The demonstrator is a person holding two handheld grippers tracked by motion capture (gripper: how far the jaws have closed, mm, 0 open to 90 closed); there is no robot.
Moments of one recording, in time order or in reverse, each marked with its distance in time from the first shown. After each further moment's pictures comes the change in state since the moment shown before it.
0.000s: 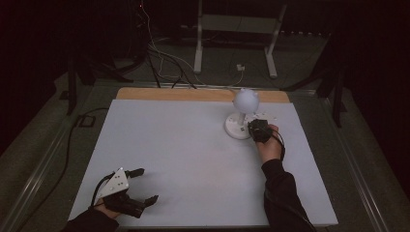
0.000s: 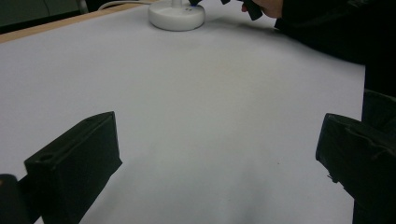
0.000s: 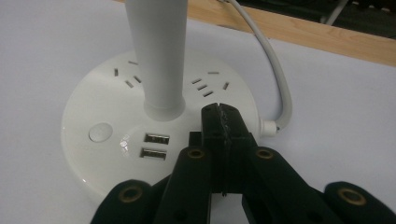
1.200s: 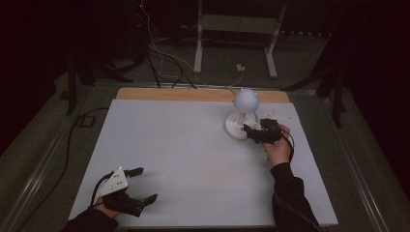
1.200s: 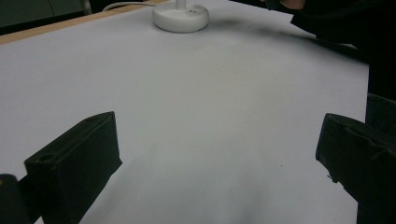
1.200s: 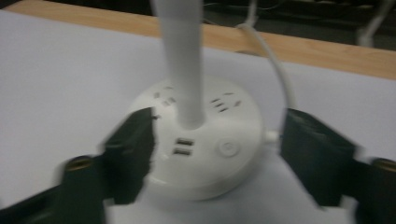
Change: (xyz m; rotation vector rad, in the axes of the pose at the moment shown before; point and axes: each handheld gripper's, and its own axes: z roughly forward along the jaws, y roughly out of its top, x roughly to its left) left arm 0.002 0.000 -0.001 -0.005 0.009 -0.007; right arm -0.016 0.005 -0.039 -0.070 0.195 0.082
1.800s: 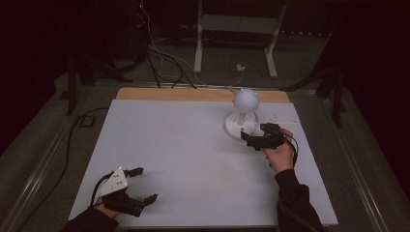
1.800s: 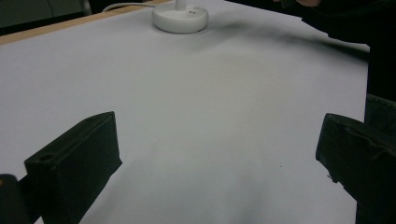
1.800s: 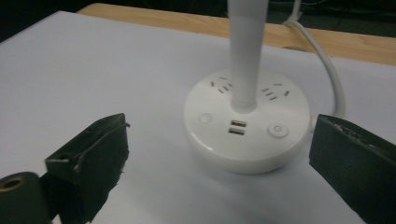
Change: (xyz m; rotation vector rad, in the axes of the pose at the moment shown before) left arm 0.000 0.000 0.000 0.002 -0.001 0.002; right arm 0.010 -0.003 -0.028 -0.004 0.143 -0.013
